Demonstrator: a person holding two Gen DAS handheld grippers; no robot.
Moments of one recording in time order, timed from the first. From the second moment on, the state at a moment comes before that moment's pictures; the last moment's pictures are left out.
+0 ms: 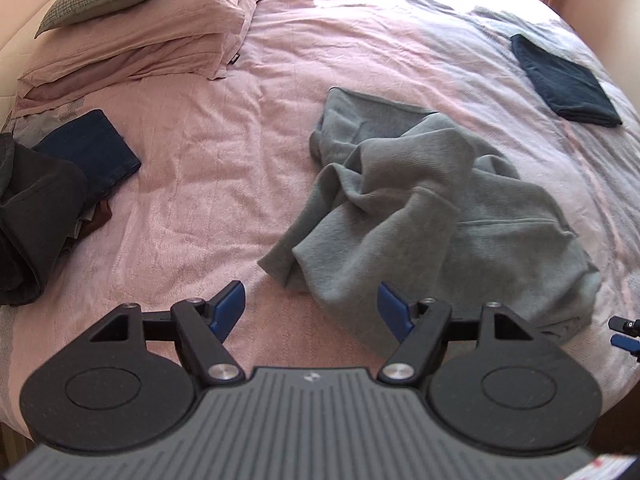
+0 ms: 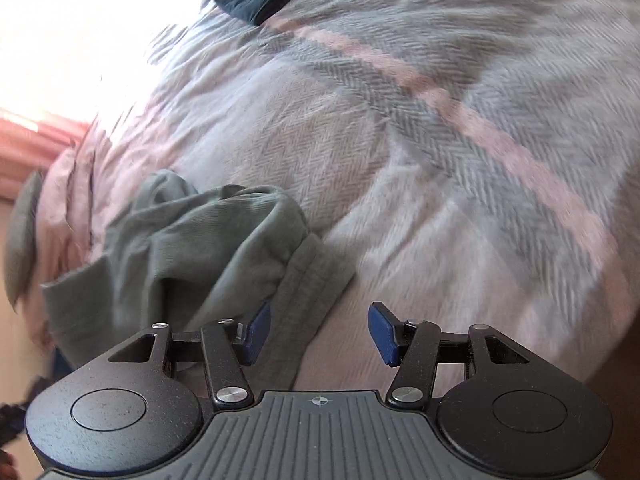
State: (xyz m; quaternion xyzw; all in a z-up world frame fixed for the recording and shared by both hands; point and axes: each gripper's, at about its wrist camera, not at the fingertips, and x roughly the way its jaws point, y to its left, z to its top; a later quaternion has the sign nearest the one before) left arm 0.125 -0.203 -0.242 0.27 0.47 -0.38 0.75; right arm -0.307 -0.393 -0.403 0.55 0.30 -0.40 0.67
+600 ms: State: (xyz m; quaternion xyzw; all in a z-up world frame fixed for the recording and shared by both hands) left arm 0.201 -0.234 -0.251 0.24 0.49 -0.38 0.75; right arm -0.284 -0.377 -0.310 0.30 0.24 -0.41 0.83
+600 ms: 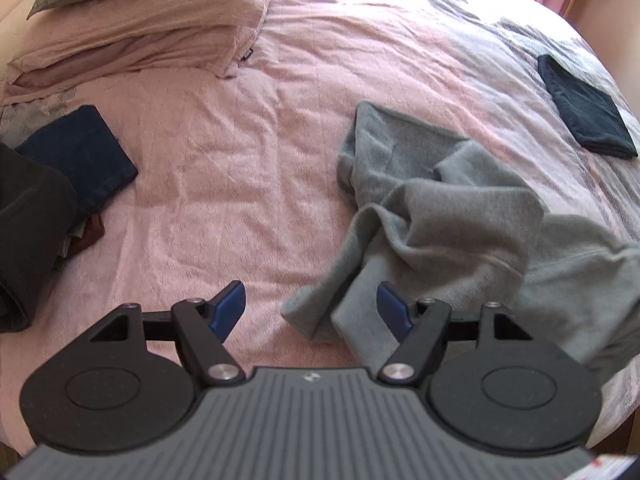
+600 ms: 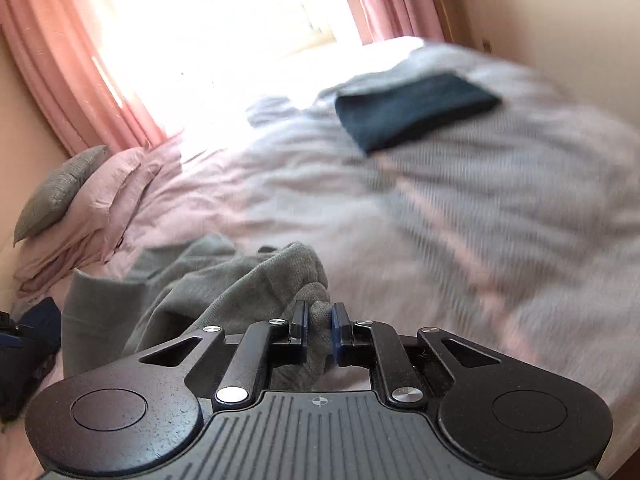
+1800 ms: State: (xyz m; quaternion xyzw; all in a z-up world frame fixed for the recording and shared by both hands) left arm 0.223 -0.253 -0.327 0.23 0.53 -0.37 0.73; right arm -0.381 -0.555 -0.394 0.68 0.07 -0.52 0.51
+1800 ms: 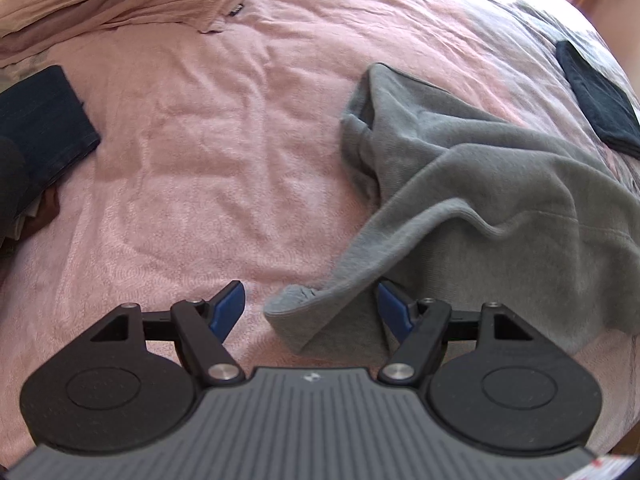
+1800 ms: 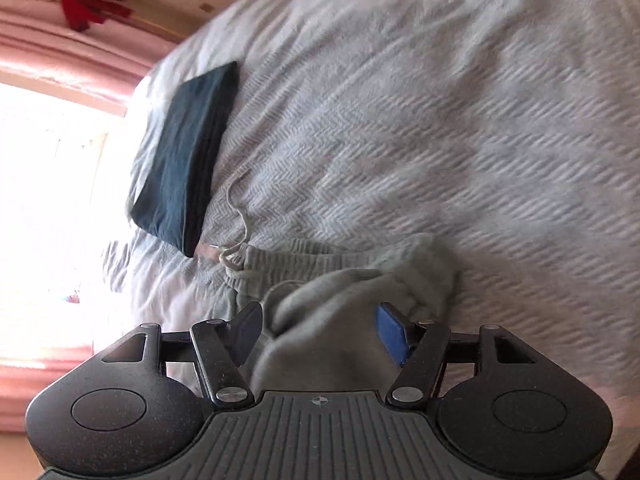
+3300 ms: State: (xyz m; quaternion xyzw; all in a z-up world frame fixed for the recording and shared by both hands) left arm 0.253 -0.052 -0.245 -0.01 0.50 -0.21 0.84; right arm -0.472 -0.391 -0.334 0.60 0.07 -0.45 0.66
